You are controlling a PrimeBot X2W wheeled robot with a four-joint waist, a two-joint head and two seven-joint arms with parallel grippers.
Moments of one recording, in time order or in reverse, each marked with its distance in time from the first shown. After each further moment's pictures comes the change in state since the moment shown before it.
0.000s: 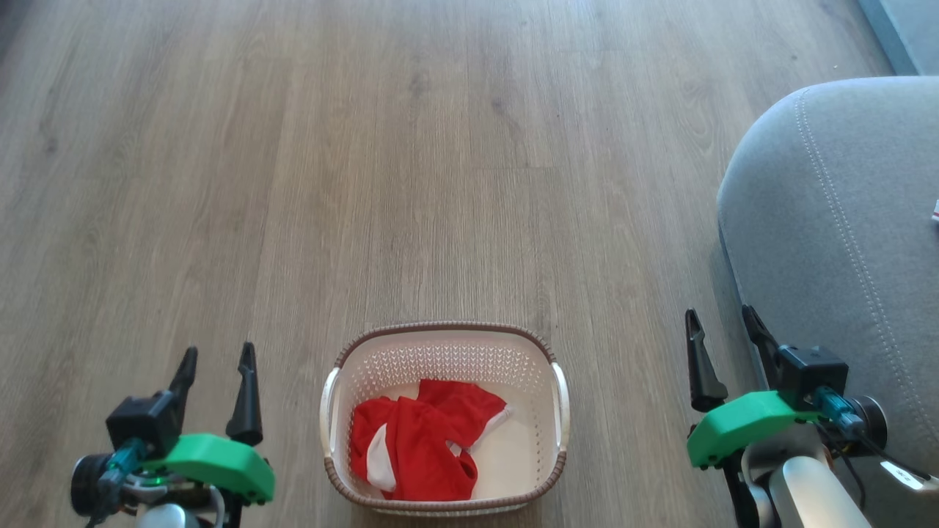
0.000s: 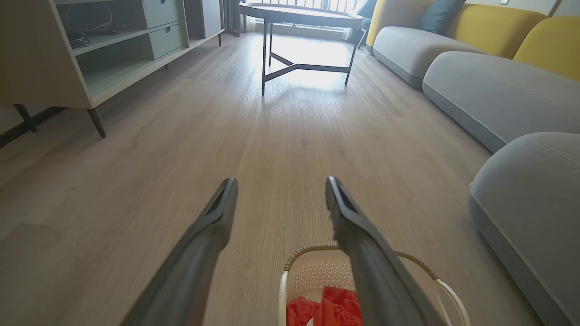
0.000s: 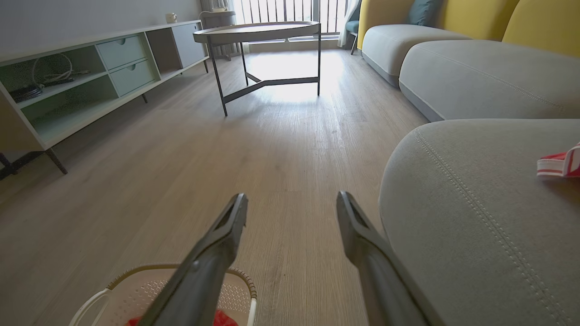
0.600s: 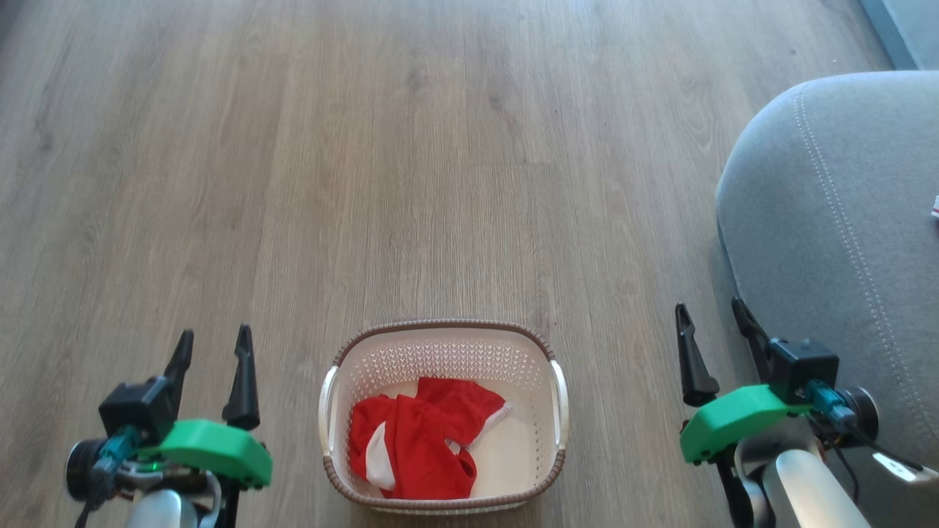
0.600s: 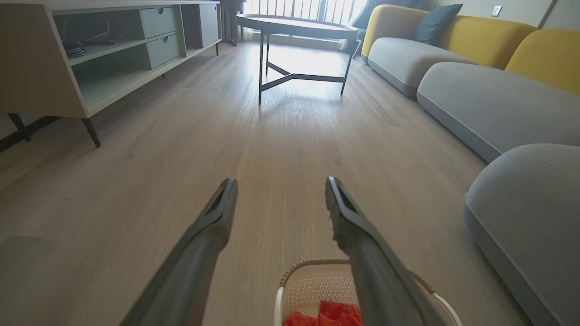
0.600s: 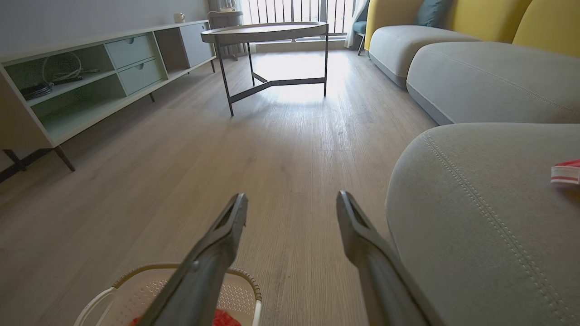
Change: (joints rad) left arm -0.031 0.002 -0.006 -0.011 -0.016 -0.001 0.000; right arm -0.025 -0.010 0.031 0.008 0.009 0.000 0.000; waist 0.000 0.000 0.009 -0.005
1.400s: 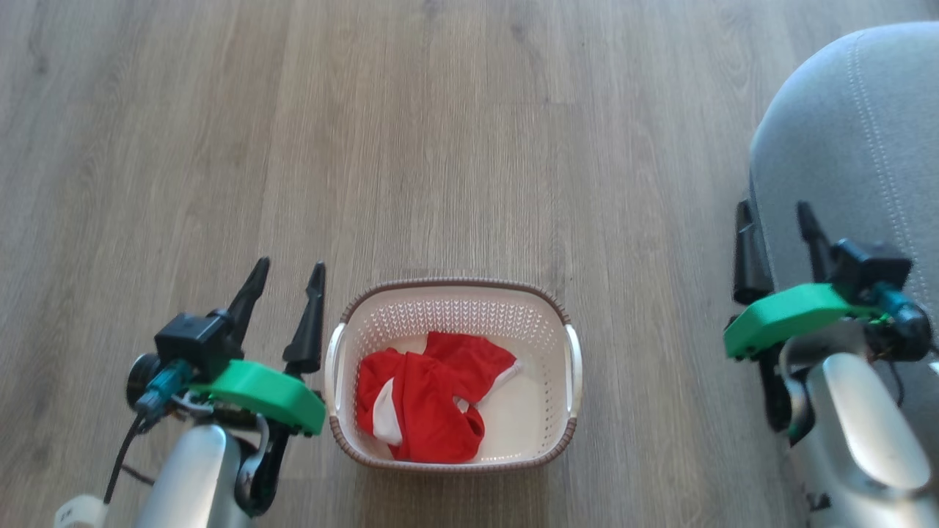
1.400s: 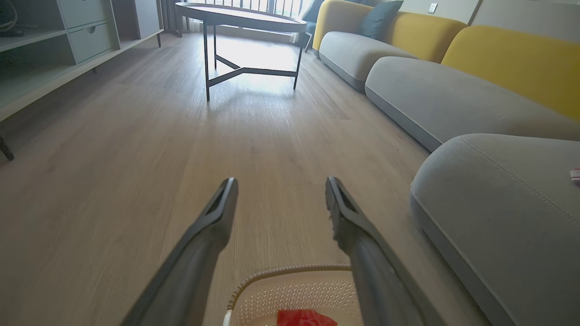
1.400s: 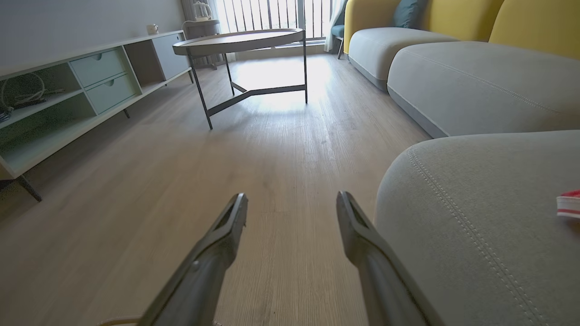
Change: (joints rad) left arm -0.142 0.060 -0.253 -0.013 -0.135 0.000 -0.001; right arm -0.234 -0.042 -0.097 0.117 0.063 0.000 0.000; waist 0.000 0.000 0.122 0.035
